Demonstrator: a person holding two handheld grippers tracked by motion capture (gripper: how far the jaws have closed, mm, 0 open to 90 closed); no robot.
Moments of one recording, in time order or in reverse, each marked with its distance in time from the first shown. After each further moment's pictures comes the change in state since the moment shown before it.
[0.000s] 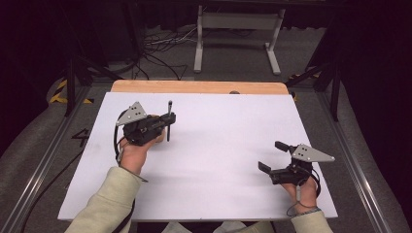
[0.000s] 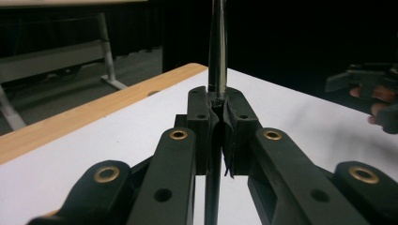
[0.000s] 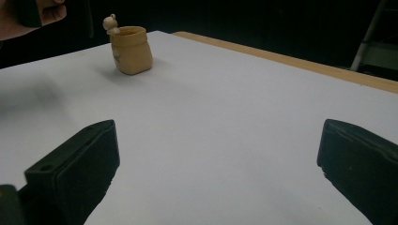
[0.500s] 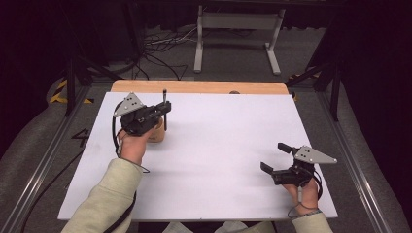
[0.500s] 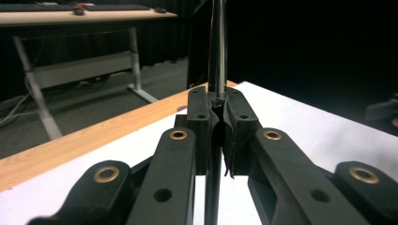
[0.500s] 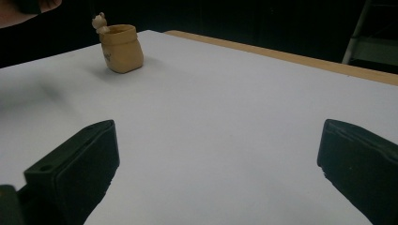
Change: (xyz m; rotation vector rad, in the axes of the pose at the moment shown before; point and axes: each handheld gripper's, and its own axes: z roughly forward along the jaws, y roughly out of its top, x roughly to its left) left arm 0.017 0.012 0.002 -0.046 0.097 -0.022; right arm -0.004 -0.008 -0.004 0.001 -0.023 0.024
